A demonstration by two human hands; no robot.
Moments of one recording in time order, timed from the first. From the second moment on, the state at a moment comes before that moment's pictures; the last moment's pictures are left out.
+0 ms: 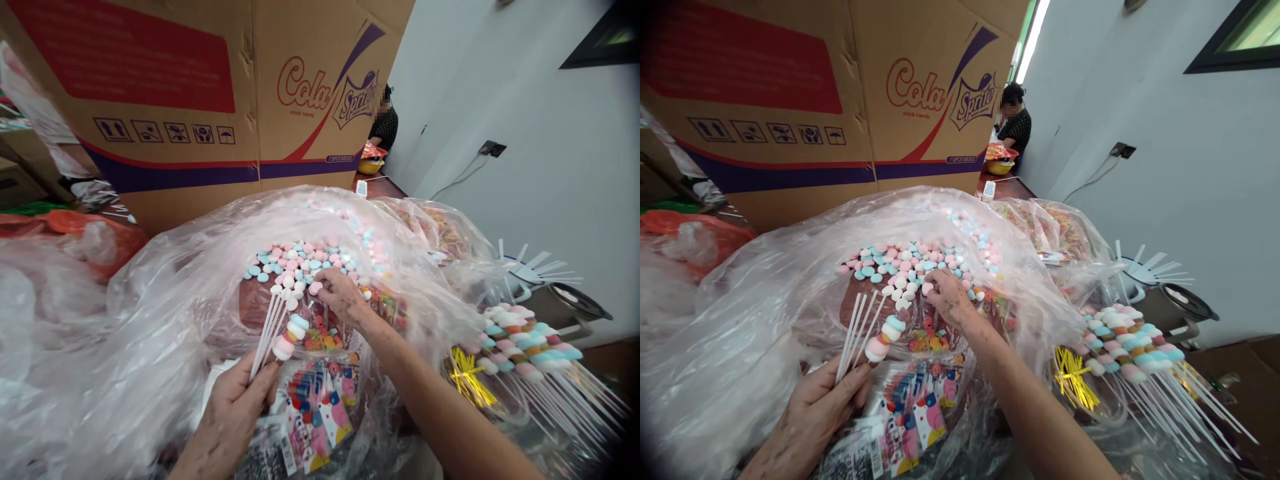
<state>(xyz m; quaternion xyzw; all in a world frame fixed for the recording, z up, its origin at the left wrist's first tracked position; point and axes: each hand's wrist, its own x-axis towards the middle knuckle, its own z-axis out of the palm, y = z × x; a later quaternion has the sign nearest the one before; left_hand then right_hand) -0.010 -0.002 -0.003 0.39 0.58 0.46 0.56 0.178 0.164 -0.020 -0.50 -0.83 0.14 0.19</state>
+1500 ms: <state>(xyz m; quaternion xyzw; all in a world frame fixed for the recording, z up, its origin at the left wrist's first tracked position) -0.015 0.008 -0.020 0.45 0.60 0.43 0.50 0.174 0.141 -0.044 -0.49 -0.79 0.18 0.31</state>
